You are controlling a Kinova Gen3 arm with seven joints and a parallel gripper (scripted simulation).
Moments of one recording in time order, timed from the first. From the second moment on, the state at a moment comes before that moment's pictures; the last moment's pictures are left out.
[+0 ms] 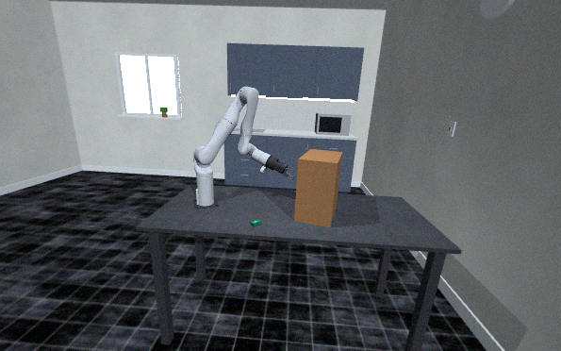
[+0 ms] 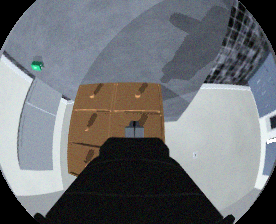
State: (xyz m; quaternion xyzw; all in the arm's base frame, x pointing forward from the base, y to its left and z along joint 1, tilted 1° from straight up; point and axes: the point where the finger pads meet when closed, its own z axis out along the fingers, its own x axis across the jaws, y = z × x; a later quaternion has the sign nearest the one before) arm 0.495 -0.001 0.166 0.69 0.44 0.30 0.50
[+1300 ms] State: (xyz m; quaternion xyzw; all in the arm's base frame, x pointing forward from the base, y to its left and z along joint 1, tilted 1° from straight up) arm 0.456 0.022 0.186 0.69 0.44 0.30 0.50
